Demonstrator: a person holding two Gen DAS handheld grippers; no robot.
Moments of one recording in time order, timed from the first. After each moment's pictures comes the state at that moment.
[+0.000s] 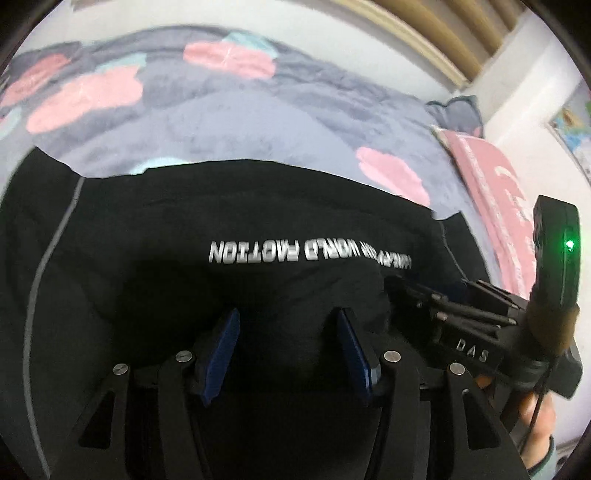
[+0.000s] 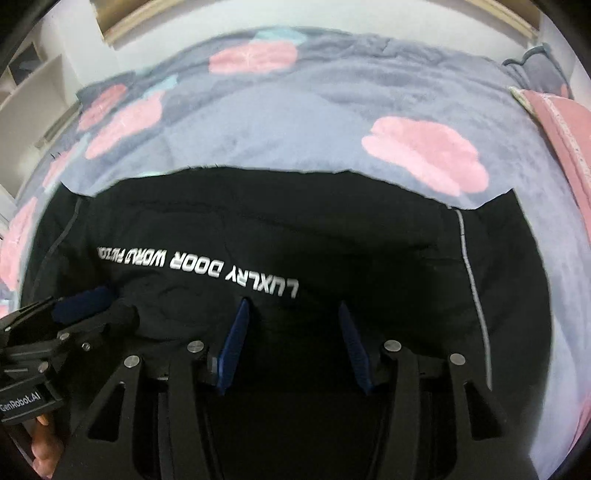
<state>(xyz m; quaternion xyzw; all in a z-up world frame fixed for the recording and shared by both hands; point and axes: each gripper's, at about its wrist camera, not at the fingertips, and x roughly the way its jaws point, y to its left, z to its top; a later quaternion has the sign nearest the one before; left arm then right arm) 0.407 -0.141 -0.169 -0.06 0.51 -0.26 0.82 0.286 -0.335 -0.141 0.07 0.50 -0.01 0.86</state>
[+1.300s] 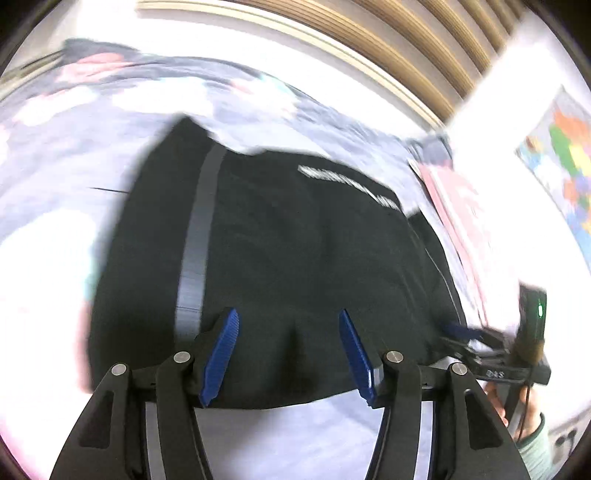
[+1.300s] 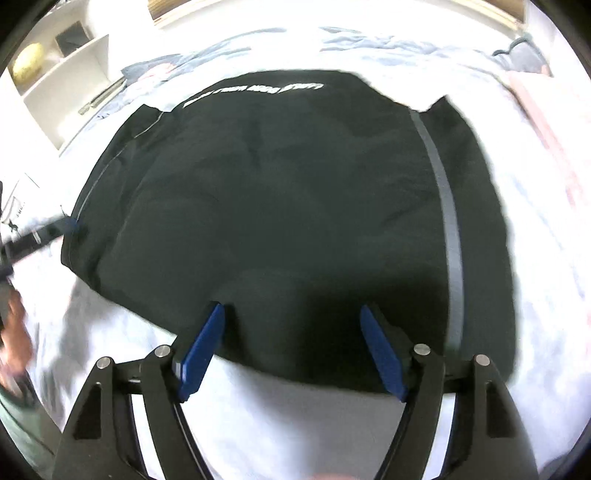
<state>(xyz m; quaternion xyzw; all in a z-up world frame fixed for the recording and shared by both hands) 0.267 0.046 -0.127 -0.13 0.45 -0.25 0.85 0.112 -0.319 -0.130 0.06 0.51 0.03 0.86</state>
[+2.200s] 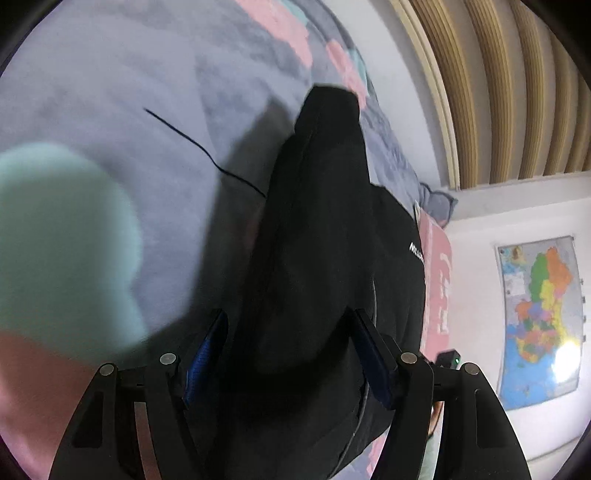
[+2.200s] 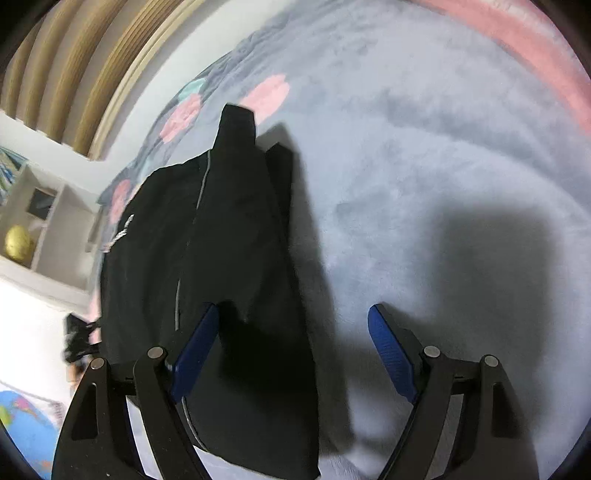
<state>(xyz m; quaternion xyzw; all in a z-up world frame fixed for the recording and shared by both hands) 0.418 0.106 -0.236 -0.34 0.56 -0.29 0.69 0.144 -0.532 -0.191 0.36 0.47 0.06 0.80</state>
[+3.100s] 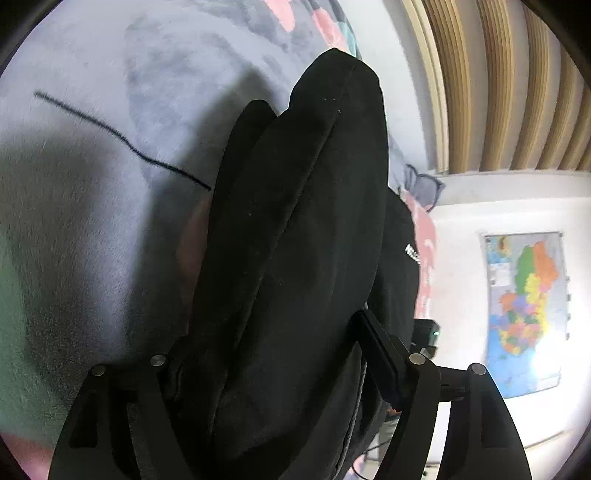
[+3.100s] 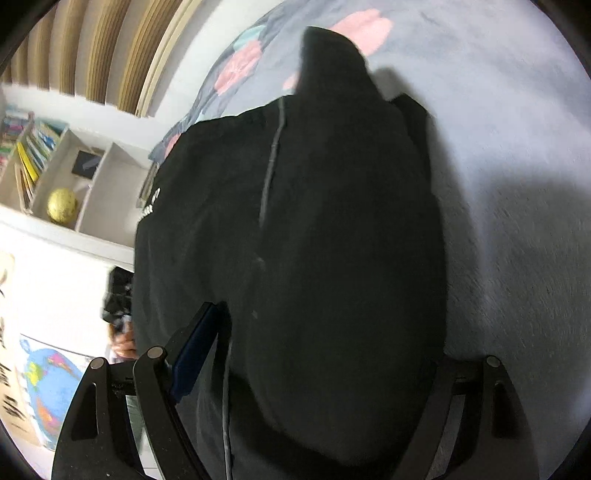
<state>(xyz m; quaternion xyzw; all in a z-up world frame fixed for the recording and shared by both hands) 0.443 0.044 -0.246 -0.35 0.58 -0.33 0.66 0.212 -0.469 -0.208 0.33 0.50 0.18 0.78</state>
